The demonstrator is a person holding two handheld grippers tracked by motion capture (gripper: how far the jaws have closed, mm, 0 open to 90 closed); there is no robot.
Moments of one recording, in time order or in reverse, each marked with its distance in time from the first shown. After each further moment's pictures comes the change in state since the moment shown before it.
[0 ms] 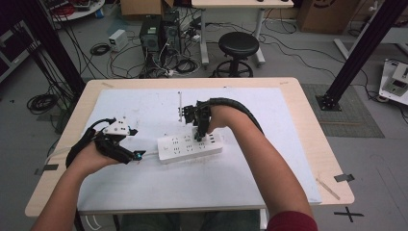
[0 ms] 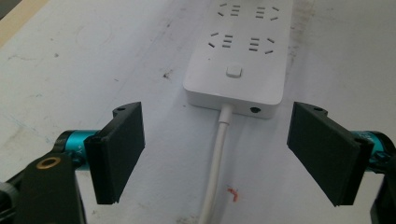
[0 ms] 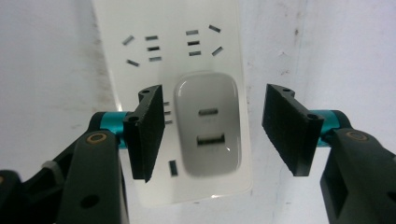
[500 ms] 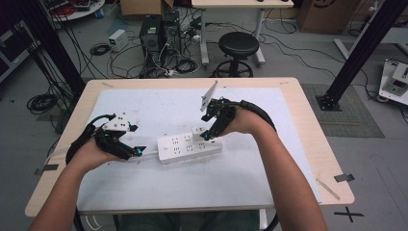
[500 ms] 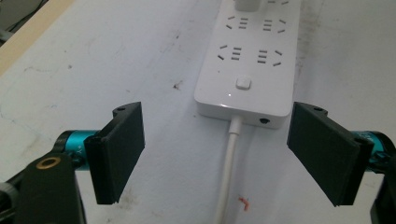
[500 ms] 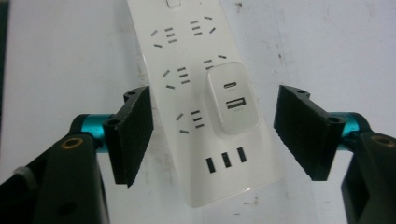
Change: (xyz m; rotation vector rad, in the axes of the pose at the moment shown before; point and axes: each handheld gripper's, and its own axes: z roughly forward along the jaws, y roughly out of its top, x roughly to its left) left arm 0.005 0.008 -0.003 -0.034 0.015 0.009; right arm 0.028 -0.065 -0.028 -0.396 -0.002 0.202
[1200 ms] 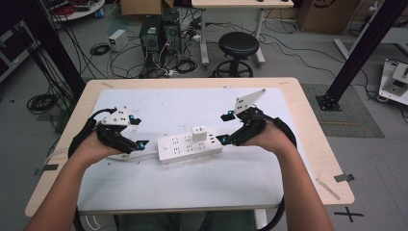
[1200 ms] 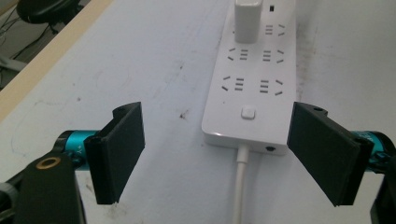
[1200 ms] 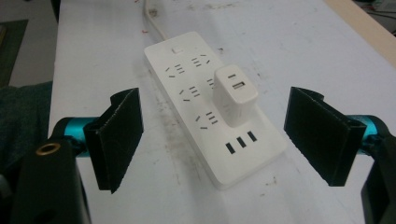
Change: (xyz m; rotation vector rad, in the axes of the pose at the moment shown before) left arm 0.010 0.013 0.001 -0.074 -0.014 0.041; right arm 0.041 -0.070 -0.046 -0.342 -0.107 0.148
